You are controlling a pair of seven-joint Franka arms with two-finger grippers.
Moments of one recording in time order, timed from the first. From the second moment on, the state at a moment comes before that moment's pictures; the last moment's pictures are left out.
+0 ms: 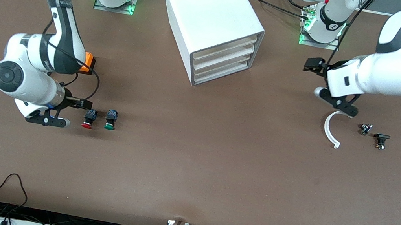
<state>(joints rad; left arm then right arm) -0.04 0.15 -0.18 -1.71 -0.36 1.47 0.09 0.14 0.51 -0.01 -1.68 -0.02 2.07 0.14</state>
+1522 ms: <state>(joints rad) -0.06 0.33 -0.33 -2.24 -1.26 1.91 0.81 0.13 0.63 -0.02 -1.79 0.00 2.33 0.14</state>
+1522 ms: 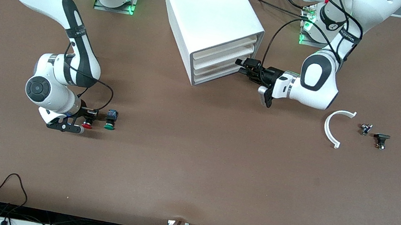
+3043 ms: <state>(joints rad) -0.05 0.39 -0.36 -2.32 -1.28 1.83 1.05 0.34 0.61 0.00 -1.37 0.09 1.86 0.83</state>
